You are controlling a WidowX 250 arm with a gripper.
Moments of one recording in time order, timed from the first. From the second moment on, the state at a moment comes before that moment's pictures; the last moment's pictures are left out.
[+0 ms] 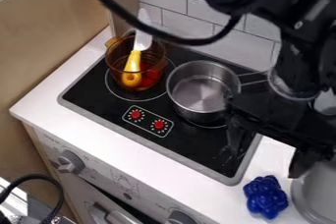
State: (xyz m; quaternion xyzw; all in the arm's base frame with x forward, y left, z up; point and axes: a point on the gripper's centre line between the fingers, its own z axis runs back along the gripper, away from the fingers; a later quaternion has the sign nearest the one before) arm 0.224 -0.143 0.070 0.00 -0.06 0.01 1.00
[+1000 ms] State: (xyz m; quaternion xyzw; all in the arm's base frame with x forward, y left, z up) arm 0.214 -0.145 0.038 0.02 -0.04 0.00 1.00
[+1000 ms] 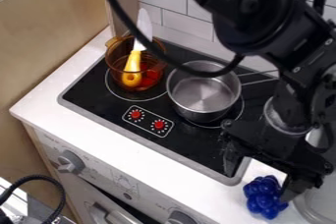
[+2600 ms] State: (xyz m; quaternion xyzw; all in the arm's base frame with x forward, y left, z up) arm 0.215 -0.137 0.022 0.02 0.01 0.03 1.00
